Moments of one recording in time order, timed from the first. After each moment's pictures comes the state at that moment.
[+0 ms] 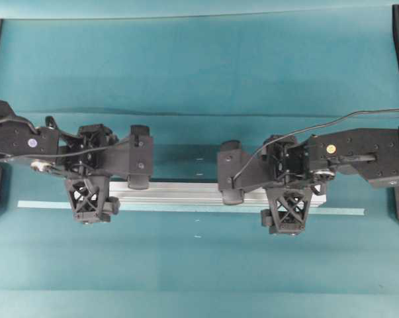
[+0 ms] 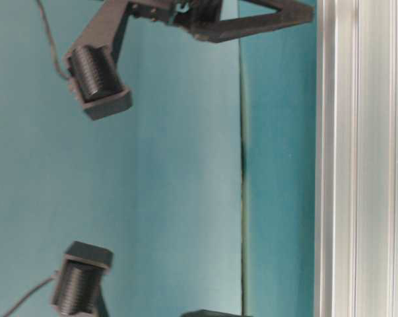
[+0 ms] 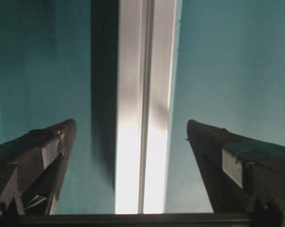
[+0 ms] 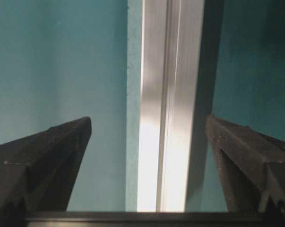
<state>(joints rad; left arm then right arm) 0.00 -0.14 0.69 0.02 0.65 -0.05 0.01 -0.01 0.59 0.09 0.76 -0.07</state>
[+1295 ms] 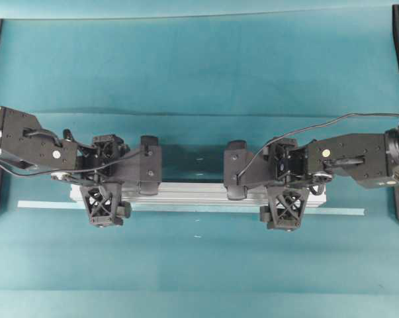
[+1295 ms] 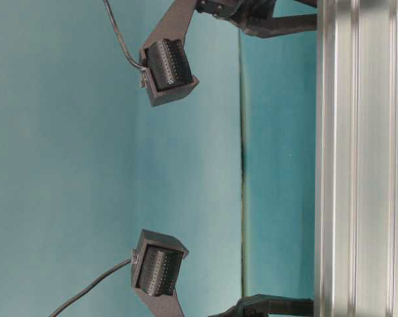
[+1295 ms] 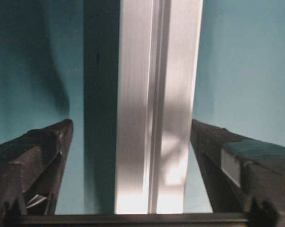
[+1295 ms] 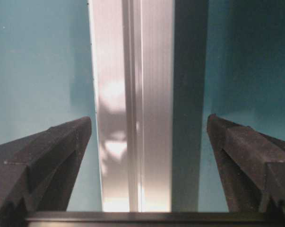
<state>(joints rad) 0.01 0.00 0.74 0.02 0.42 -0.05 -0.01 0.06 0.70 0.09 0.55 -0.06</state>
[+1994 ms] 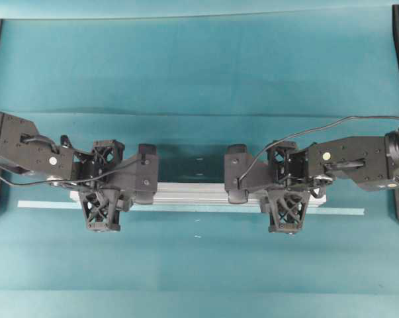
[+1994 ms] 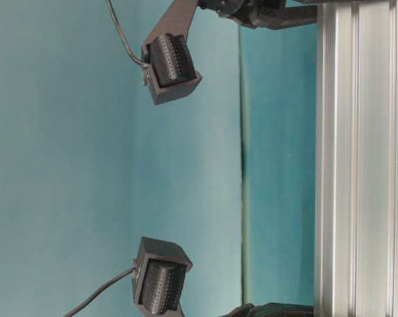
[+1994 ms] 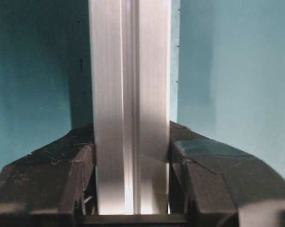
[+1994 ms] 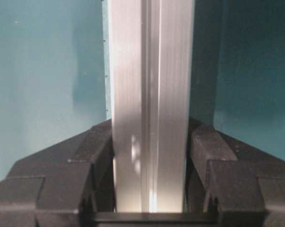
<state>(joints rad) -0.02 0.00 0.76 0.02 0.39 -0.02 0.00 0.06 0.70 0.09 0.55 -0.07</state>
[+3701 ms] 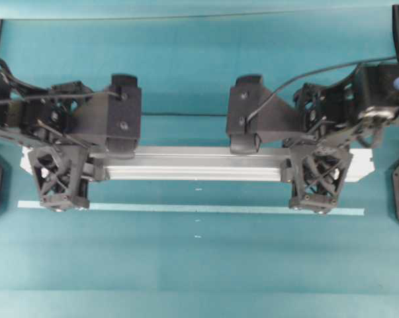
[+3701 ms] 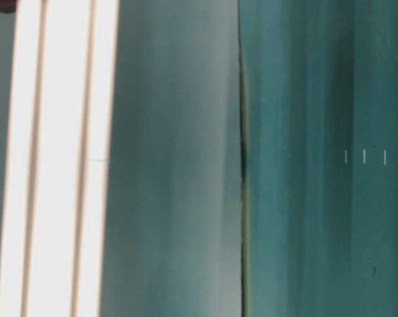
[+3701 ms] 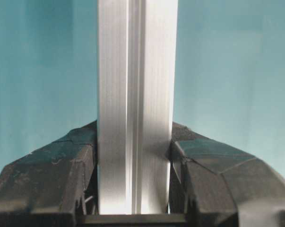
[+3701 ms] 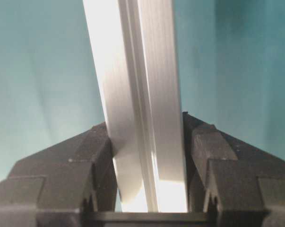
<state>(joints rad) -0.02 -0.30 0.21 0.02 1.26 -0.08 -0.02 -0.18 0.12 0.09 1.42 0.10</state>
